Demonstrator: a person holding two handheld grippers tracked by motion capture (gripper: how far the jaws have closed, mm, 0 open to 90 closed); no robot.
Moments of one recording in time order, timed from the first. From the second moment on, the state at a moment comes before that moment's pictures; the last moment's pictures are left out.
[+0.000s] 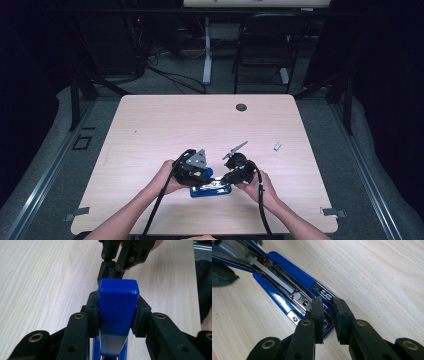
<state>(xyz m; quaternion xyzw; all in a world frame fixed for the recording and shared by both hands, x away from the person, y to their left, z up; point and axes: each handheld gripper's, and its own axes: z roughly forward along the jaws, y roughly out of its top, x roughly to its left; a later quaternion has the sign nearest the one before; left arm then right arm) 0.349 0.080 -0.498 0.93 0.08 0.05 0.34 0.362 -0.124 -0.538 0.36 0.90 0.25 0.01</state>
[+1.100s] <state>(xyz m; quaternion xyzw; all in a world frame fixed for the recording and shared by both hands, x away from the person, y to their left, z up) 0.347 0.127 -0.500 0.92 0.09 0.02 0.37 0.358 -0.130 -0.532 0.37 0.90 0.25 0.01</state>
